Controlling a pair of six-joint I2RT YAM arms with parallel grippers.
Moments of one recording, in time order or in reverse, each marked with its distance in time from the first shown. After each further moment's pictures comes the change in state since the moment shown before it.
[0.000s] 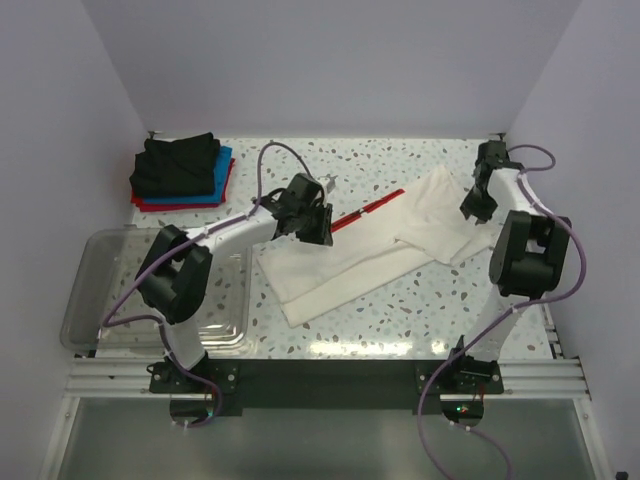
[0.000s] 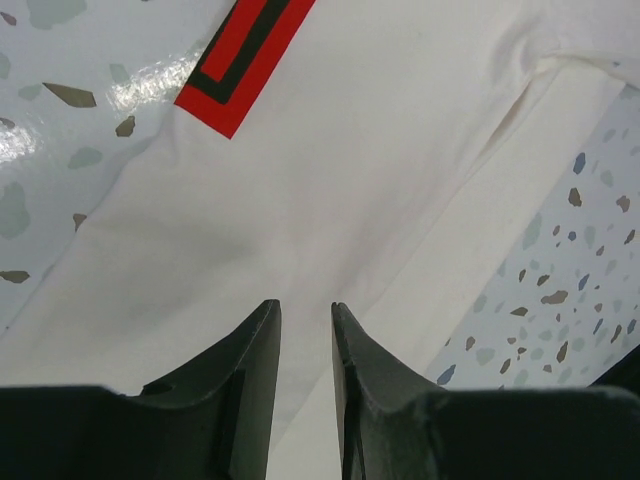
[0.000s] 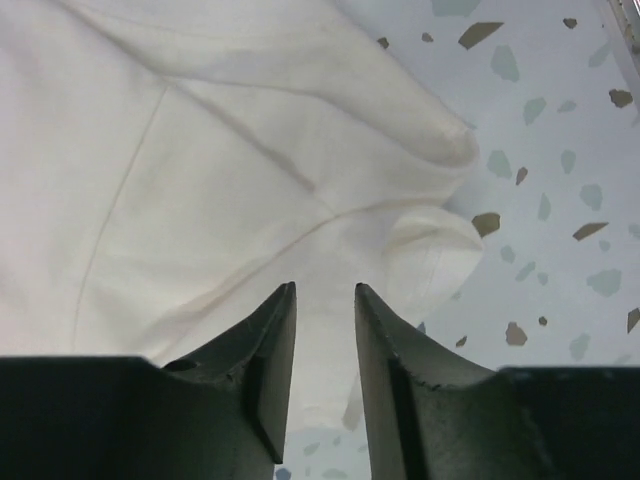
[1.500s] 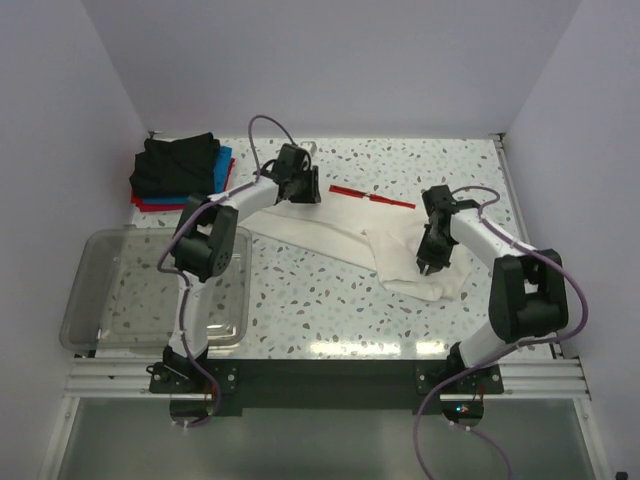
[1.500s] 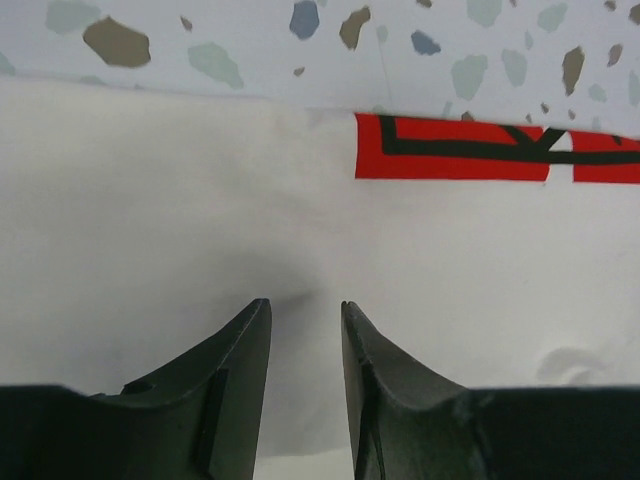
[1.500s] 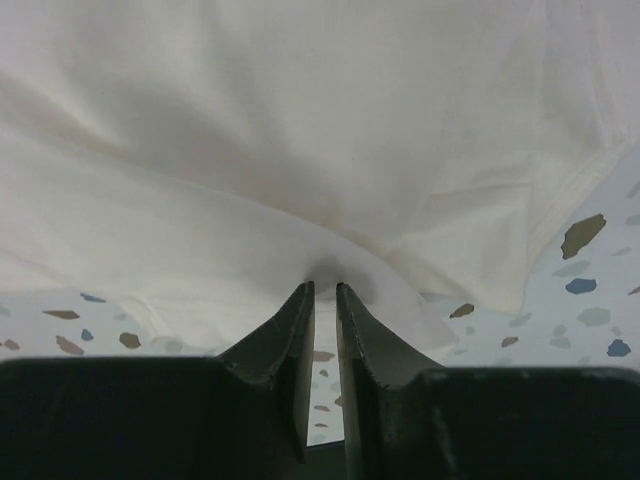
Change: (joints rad) left arm 0.213 0.388 0.394 0.131 -0.055 0.085; right arm 0.336 -0.397 -0.475 -0.104 -0.182 0.093
